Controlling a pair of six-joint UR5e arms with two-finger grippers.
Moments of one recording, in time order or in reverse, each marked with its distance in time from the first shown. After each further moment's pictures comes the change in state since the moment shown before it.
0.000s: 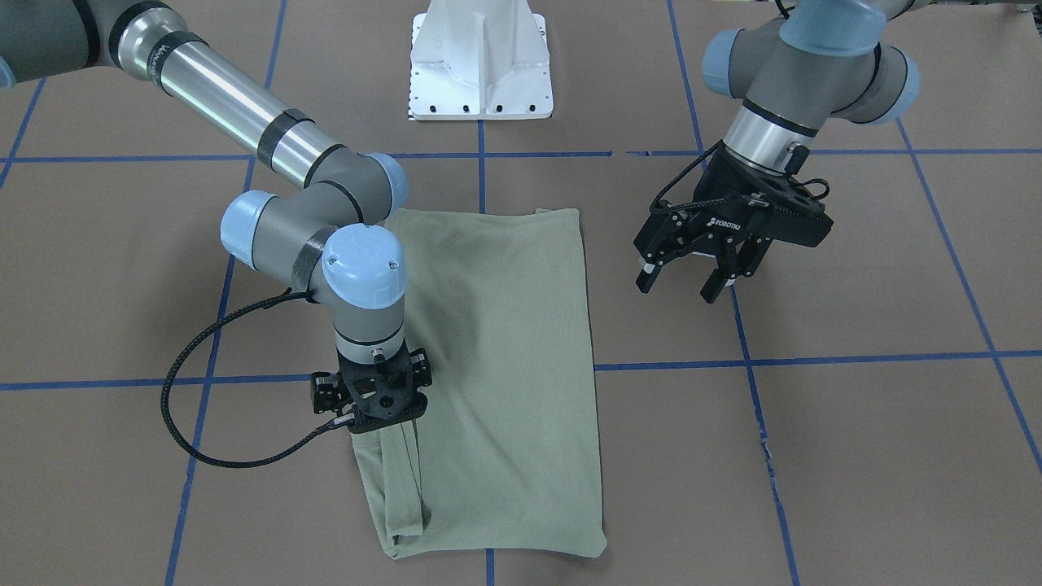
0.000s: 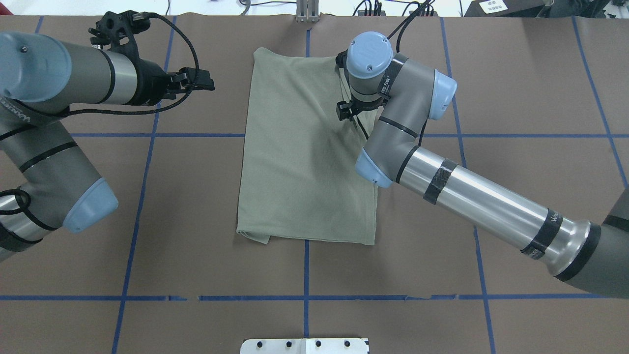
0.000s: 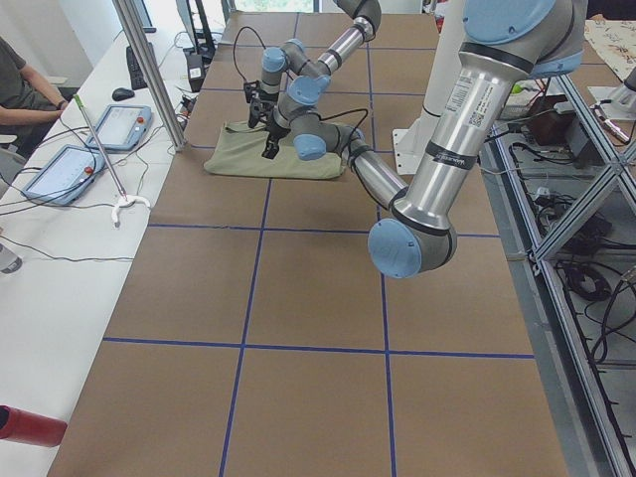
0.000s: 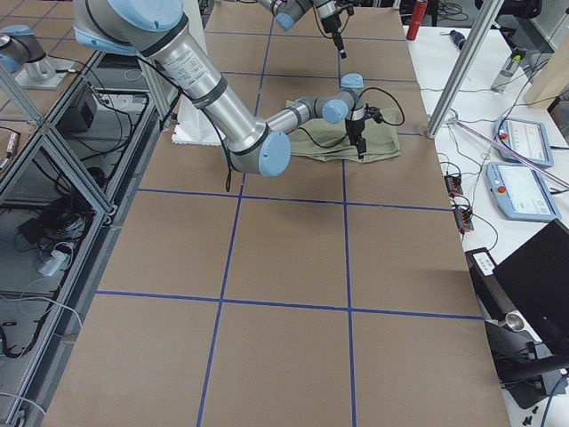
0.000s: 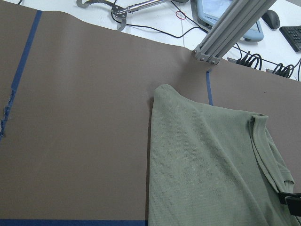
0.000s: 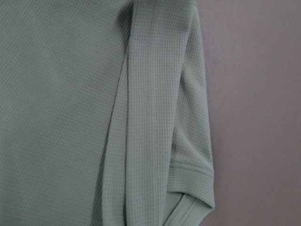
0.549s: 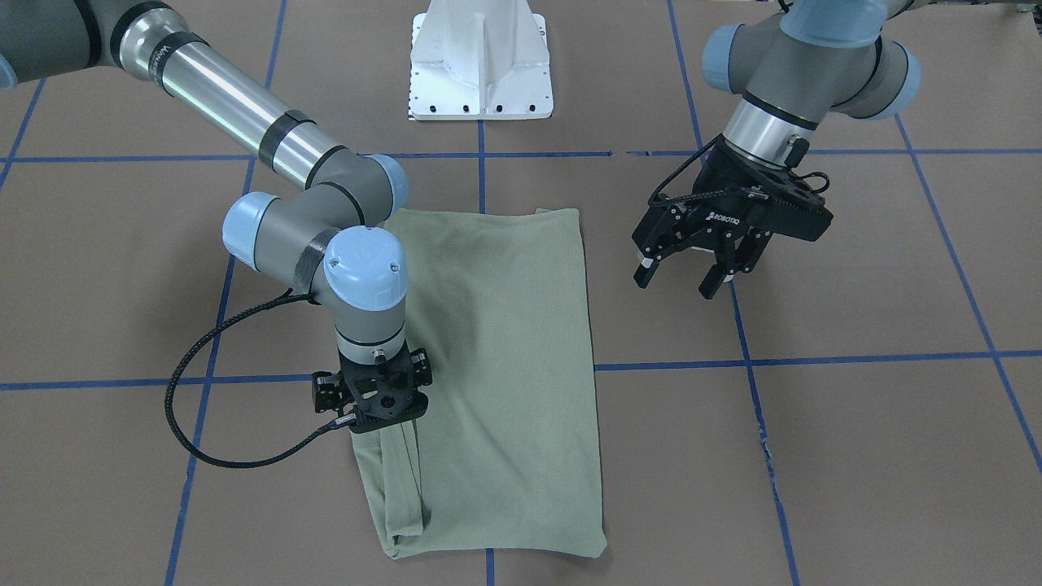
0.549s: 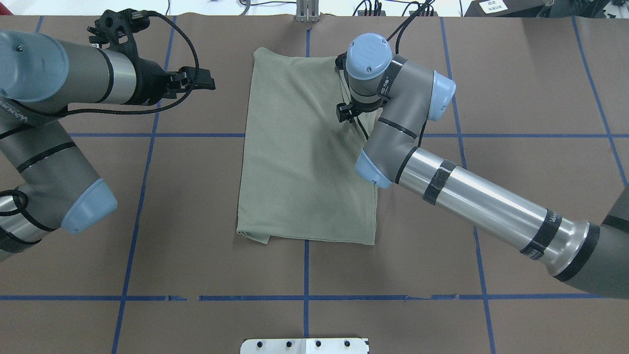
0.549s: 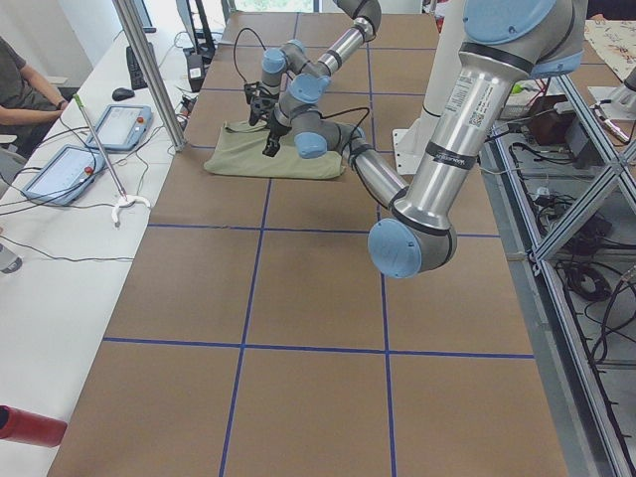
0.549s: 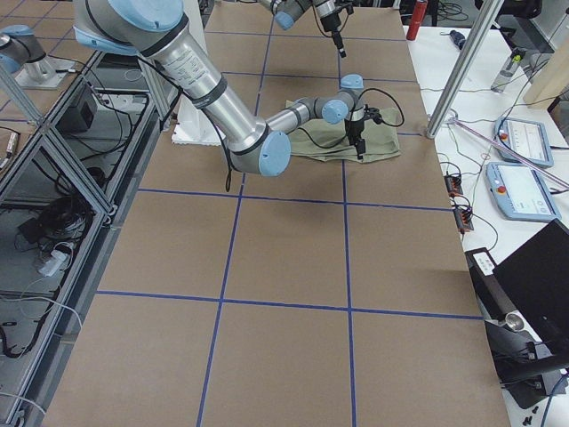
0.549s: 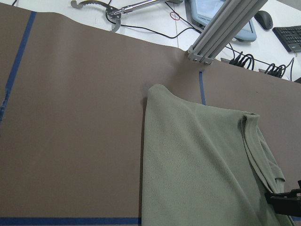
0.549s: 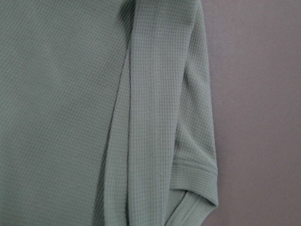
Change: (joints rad) left arm 0.000 0.000 -0.011 0.004 -0.001 0.000; right arm -0.001 0.001 -0.004 -0.001 0.005 -0.005
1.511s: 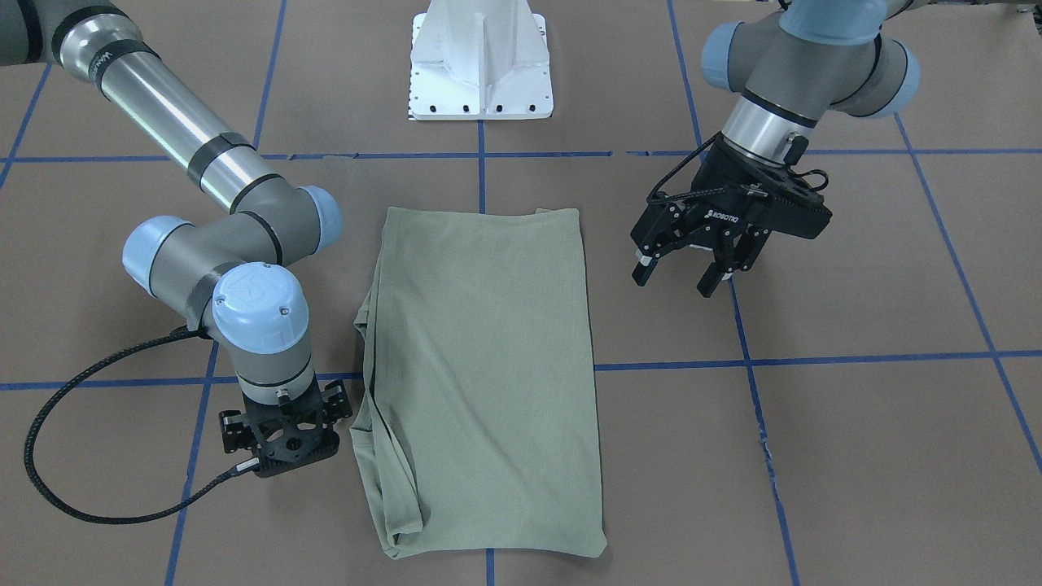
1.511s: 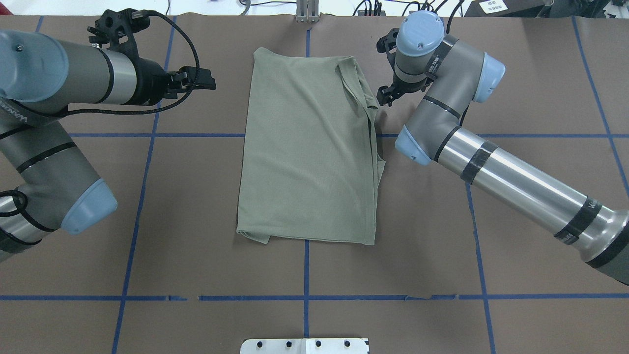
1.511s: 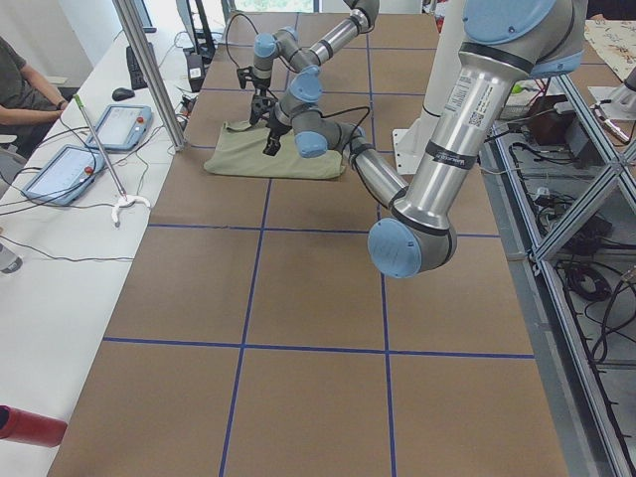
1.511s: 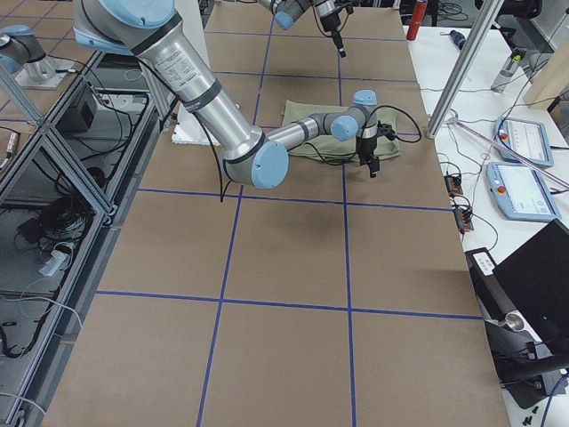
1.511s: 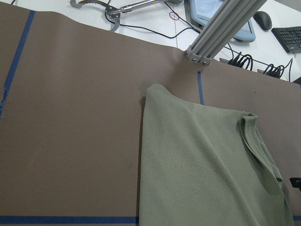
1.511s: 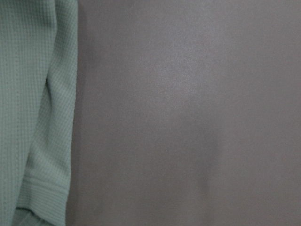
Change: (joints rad) left arm 0.001 -0.001 -0.004 0.002 -0.001 -0.006; right arm 0.114 -0.079 0.009 0.040 0.046 -0.151
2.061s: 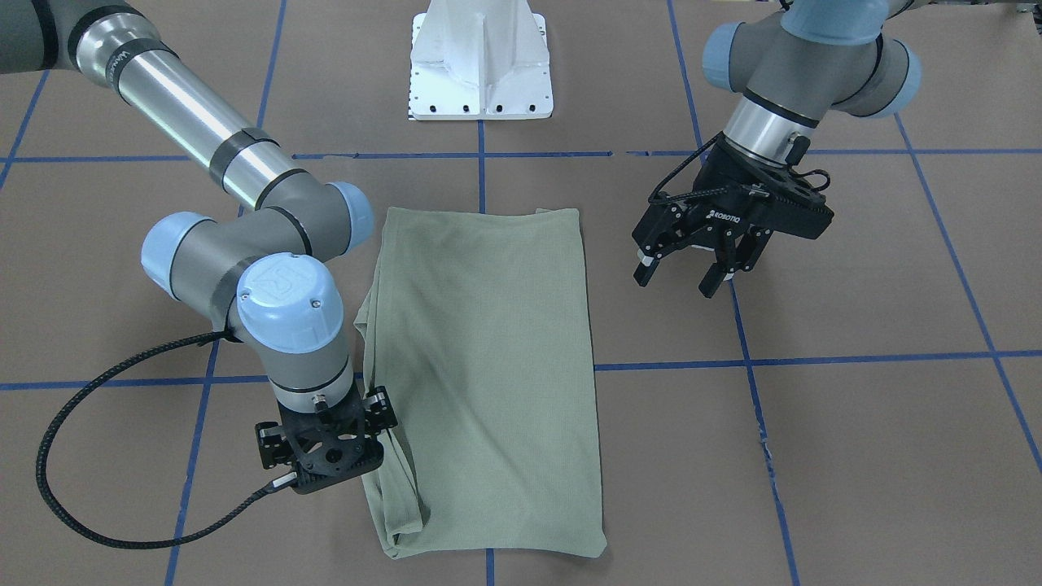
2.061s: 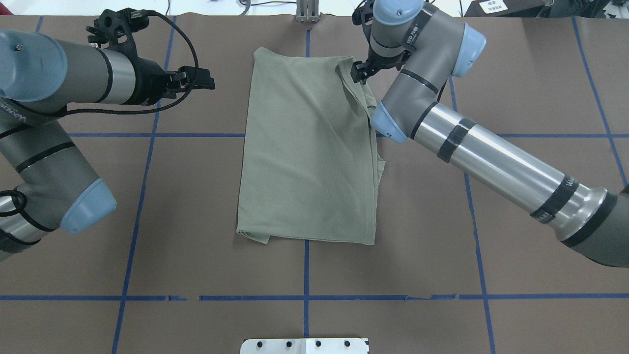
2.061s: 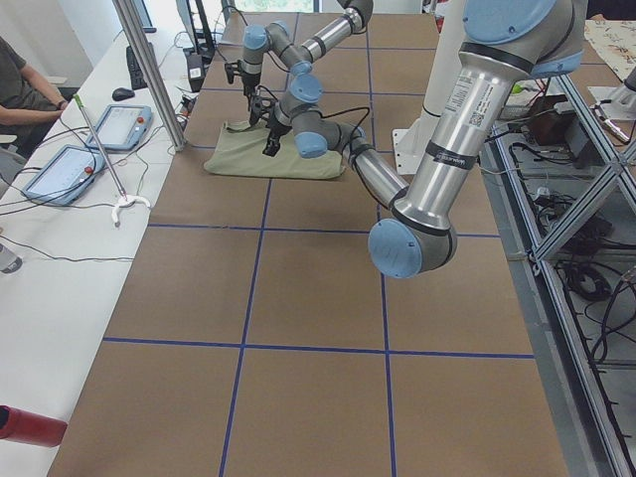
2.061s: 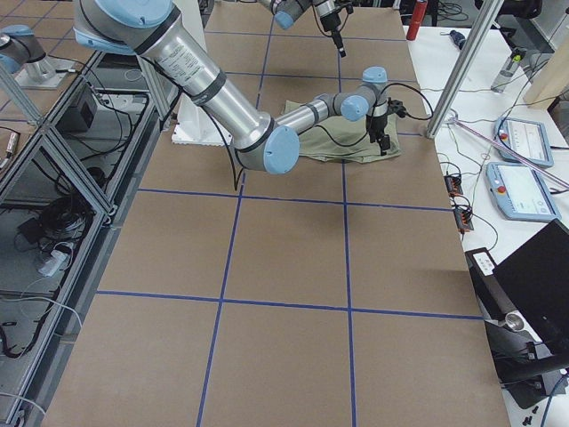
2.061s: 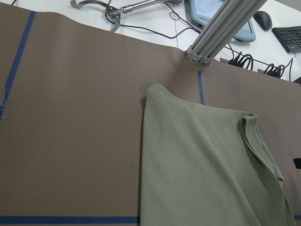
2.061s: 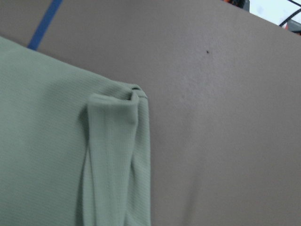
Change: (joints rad) left arm -0.002 0.003 -0.001 0.001 0.000 0.004; right arm 0.008 0.152 -0.082 0.017 0.017 0.044
